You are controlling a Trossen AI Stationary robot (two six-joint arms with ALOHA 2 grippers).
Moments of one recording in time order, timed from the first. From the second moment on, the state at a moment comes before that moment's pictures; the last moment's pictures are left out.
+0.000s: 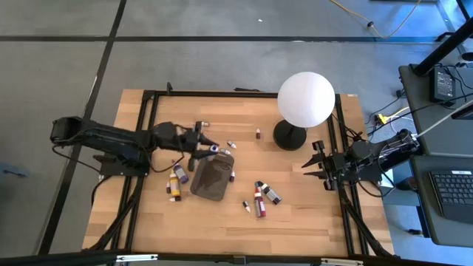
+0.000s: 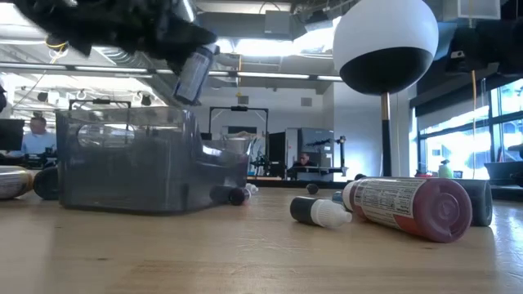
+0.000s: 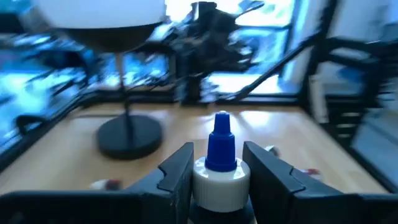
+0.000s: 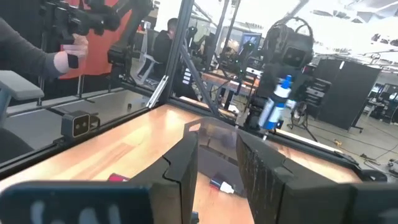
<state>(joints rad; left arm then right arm) 0.09 1.07 0.38 0.62 0.16 -0.03 0.35 0.00 0.01 0.09 0.05 -0.27</state>
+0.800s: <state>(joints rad) 0.06 1.29 0.15 1.18 0.20 -0.04 0.35 0.00 0.01 0.09 0.05 -0.27</state>
